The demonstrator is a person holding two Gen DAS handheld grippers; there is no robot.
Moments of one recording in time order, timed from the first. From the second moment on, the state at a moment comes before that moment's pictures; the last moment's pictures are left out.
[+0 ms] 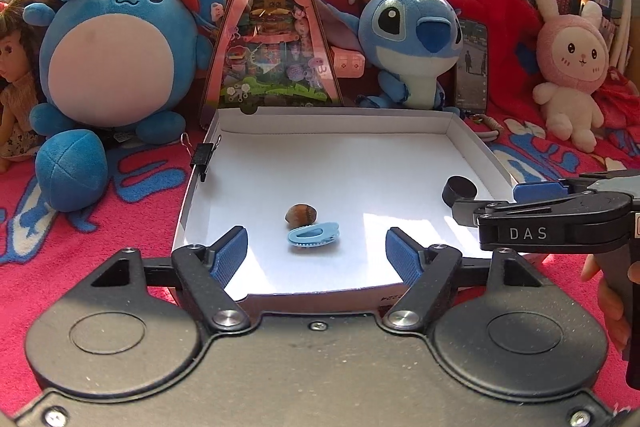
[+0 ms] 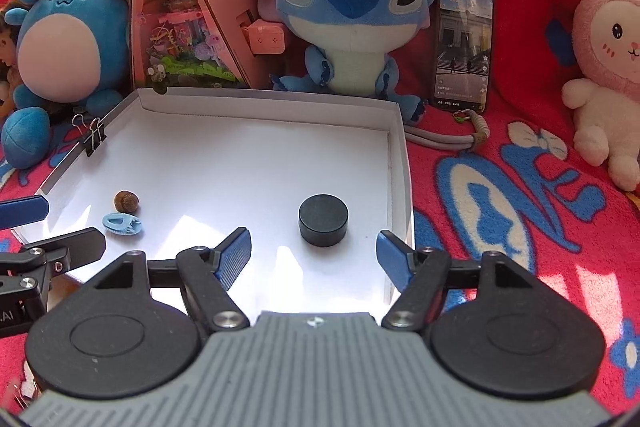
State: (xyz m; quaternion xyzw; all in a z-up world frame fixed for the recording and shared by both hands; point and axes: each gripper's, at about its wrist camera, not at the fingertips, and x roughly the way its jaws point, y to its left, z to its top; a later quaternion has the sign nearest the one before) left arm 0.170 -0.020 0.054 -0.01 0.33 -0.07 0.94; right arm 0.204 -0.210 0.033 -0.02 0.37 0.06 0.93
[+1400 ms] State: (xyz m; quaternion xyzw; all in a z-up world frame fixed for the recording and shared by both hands) left arm 0.026 -0.004 0.034 0.01 0.34 -0.12 0.93; right arm 0.015 -0.209 0.026 -0.06 0.27 0.13 0.95
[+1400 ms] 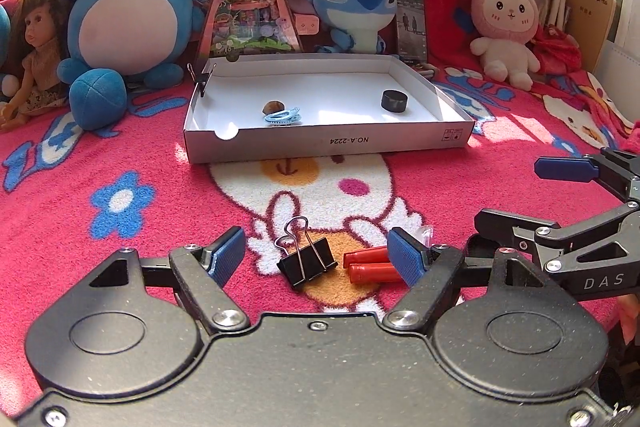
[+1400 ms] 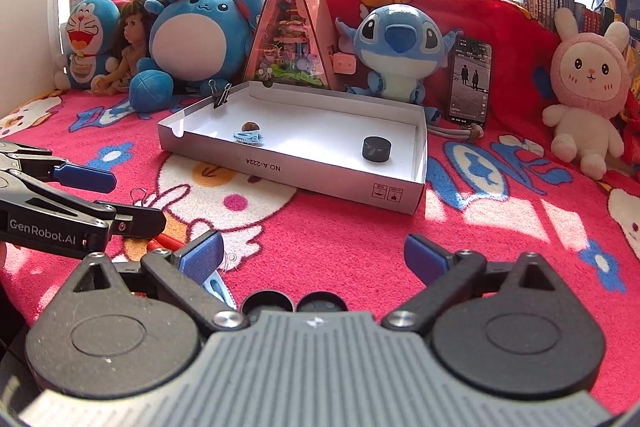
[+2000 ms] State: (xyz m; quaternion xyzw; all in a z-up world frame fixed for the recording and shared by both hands) left arm 0.018 0.006 0.024 -0.02 0.35 -0.11 0.93; right arm -0.006 -0.206 0.011 -0.07 0.28 0.15 0.95
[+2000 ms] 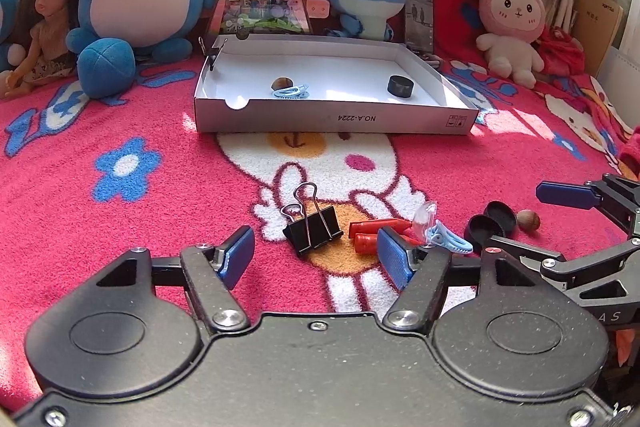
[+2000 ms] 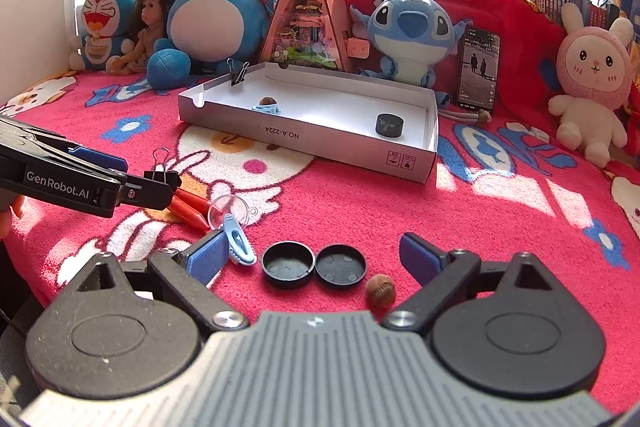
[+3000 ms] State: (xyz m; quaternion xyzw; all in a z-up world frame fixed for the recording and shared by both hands) left arm 0.033 -0.012 0.013 0.01 0.35 -0.10 0.93; right arm -0.001 -0.184 -0.003 -0.10 0.30 0.14 0.94
